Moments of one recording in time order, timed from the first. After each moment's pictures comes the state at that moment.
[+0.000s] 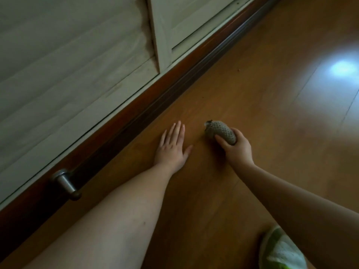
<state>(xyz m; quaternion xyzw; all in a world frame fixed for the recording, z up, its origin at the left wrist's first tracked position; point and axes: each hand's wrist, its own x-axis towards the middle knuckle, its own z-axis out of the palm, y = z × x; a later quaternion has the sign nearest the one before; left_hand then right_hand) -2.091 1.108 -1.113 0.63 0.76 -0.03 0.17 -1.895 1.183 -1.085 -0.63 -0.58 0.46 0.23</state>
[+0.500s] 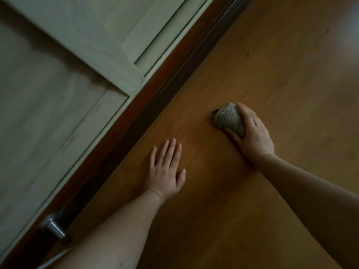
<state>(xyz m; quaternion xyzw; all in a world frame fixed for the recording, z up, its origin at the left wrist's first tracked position) -2.094 1.119 -1.126 0.66 0.73 -0.09 0.16 -1.867 1.312 -1.115 -0.50 -0.80 0.30 0.17</state>
